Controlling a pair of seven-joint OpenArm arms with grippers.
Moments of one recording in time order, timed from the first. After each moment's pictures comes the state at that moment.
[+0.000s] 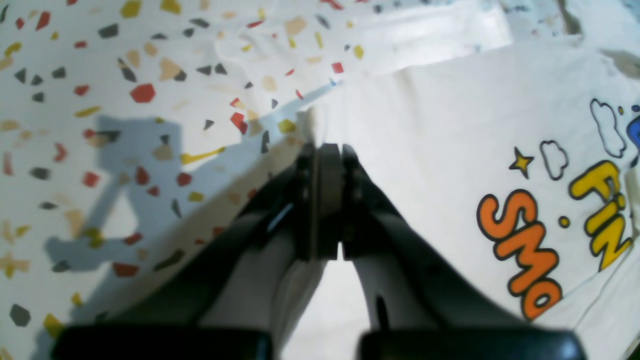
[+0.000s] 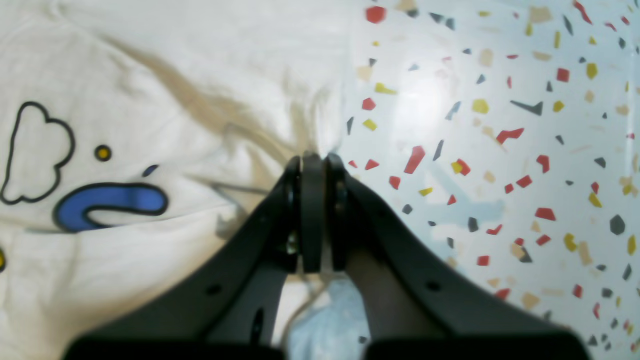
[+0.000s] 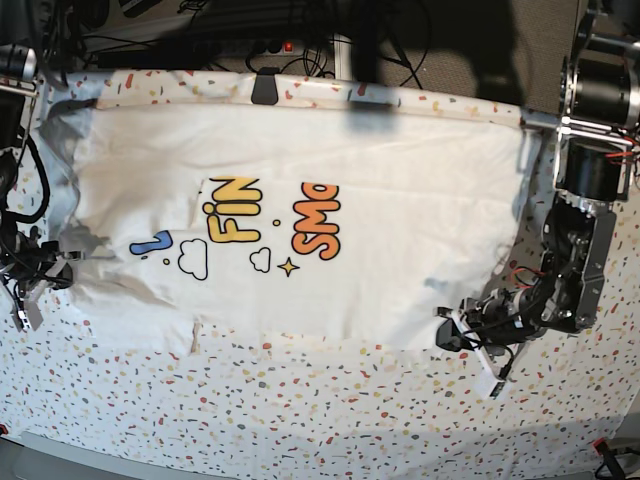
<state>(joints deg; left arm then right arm) -29.8 -17.2 12.2 62.5 -37.3 -24.1 43.7 18.2 37.1 11.2 62.2 22.0 34.2 -41.1</state>
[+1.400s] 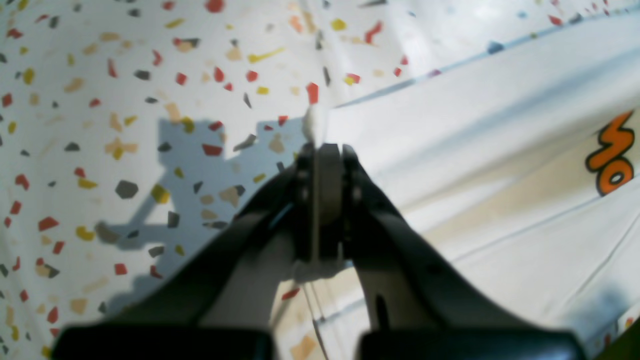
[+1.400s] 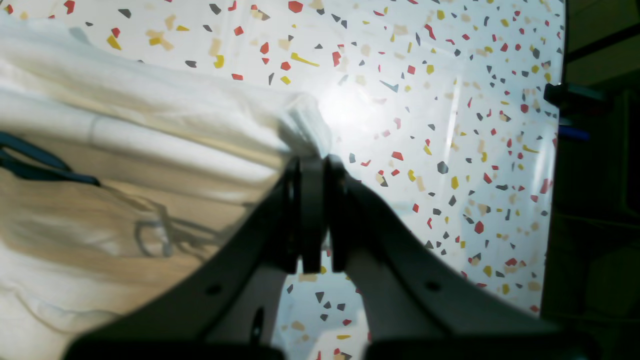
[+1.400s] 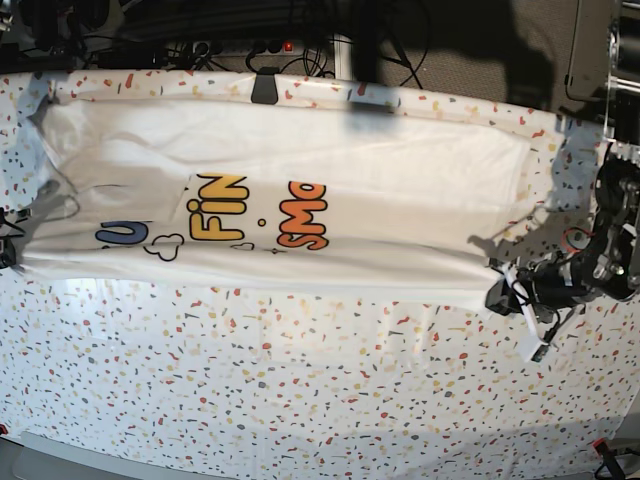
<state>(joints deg) -18.7 -29.3 12.2 81.1 -40.0 -23.8 50.8 -1.6 43.4 26.7 87.3 23.3 34.8 -45.6</state>
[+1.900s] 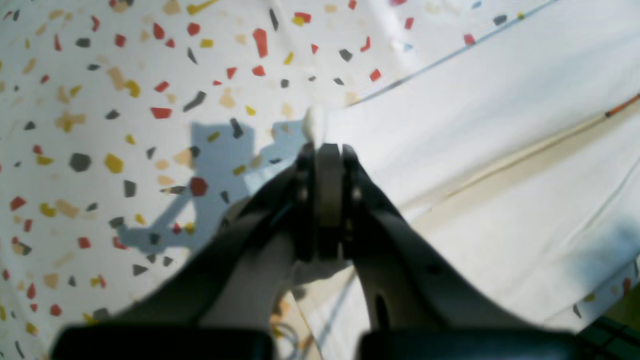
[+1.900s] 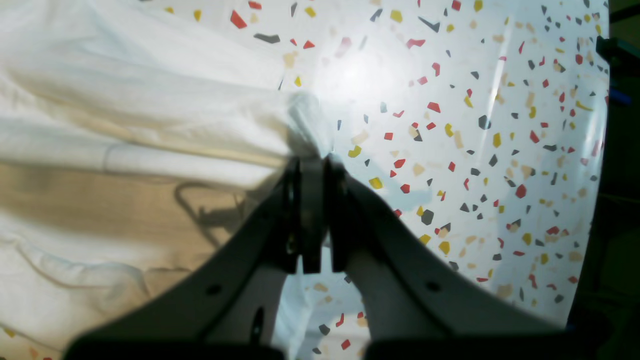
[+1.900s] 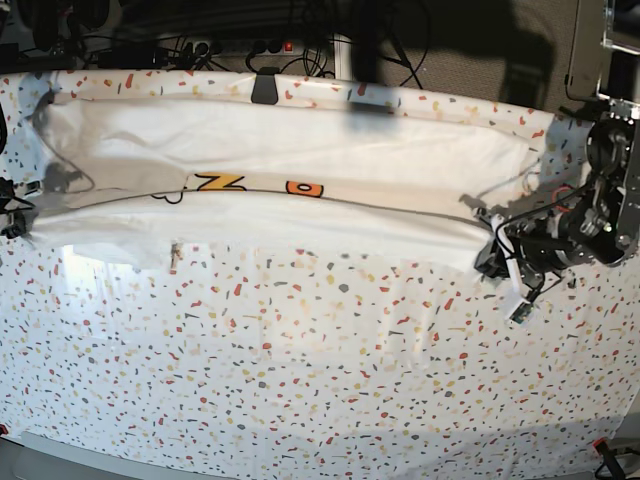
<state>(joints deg) -11.1 -29.6 12.2 89.3 -35.6 -24.0 51.8 -6.8 42.9 26.7 87.3 24.4 34.8 -47.1</state>
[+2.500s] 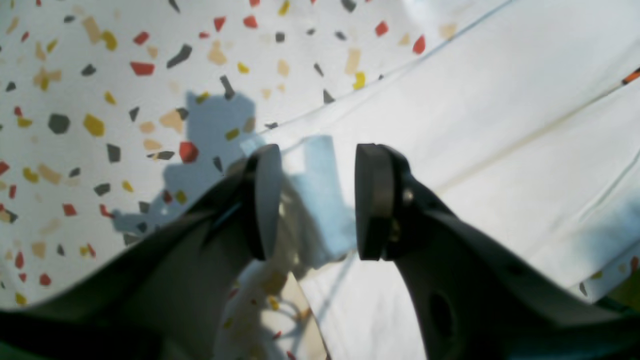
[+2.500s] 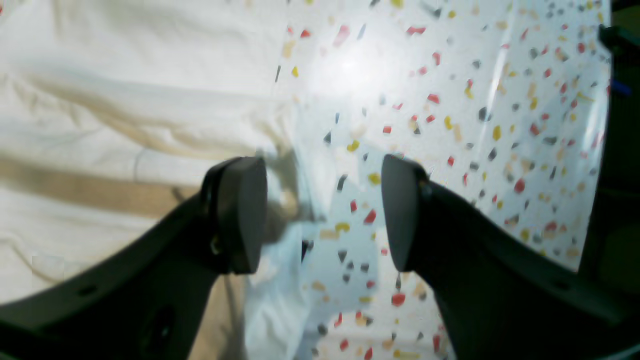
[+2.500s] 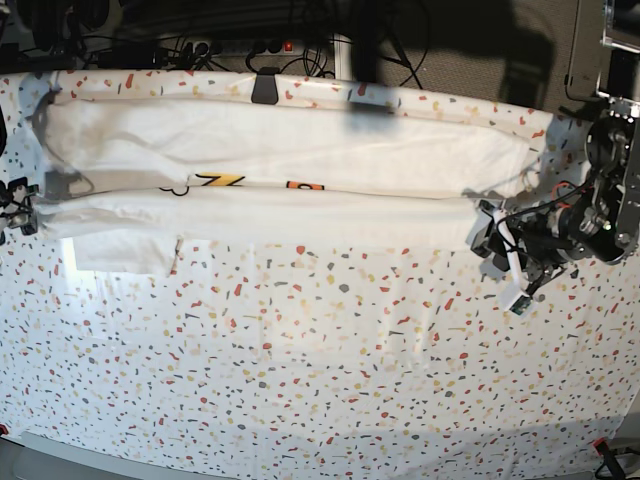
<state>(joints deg) -11.0 -29.6 12.2 89.3 -35.6 -24.0 56.1 -5.0 42.9 26.7 87.3 24.7 34.7 -45.9</state>
